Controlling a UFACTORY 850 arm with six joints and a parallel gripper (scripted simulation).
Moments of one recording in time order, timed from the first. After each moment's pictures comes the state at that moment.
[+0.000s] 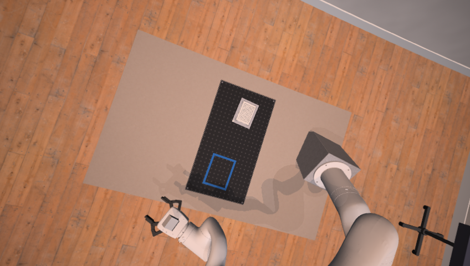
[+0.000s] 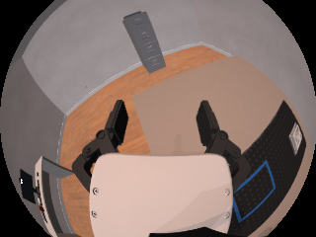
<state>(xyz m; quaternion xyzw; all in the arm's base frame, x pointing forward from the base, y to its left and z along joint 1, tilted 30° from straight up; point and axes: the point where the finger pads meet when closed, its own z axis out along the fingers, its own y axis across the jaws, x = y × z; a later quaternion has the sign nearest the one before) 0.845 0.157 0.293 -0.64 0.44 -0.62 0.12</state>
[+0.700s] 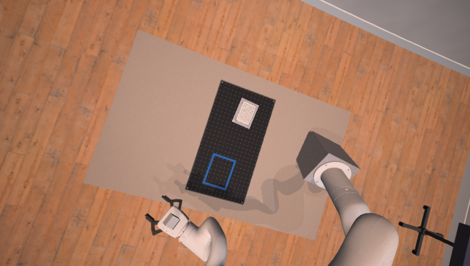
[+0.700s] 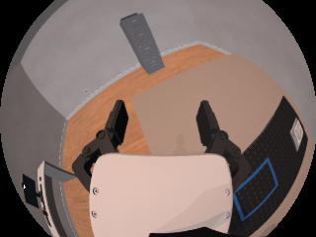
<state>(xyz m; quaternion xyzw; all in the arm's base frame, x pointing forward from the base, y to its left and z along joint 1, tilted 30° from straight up) 0.845 0.152 0.290 -0.63 0.46 -0.61 0.12</state>
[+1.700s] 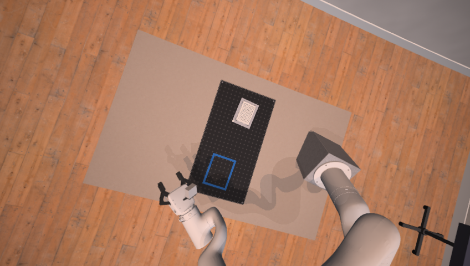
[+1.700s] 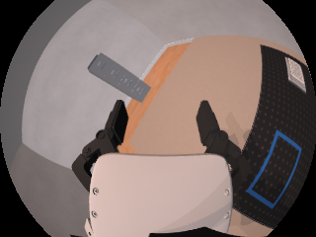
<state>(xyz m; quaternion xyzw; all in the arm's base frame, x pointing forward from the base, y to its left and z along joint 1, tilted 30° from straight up) 0.814 0.047 0.222 -0.48 0.69 -0.53 0.12</state>
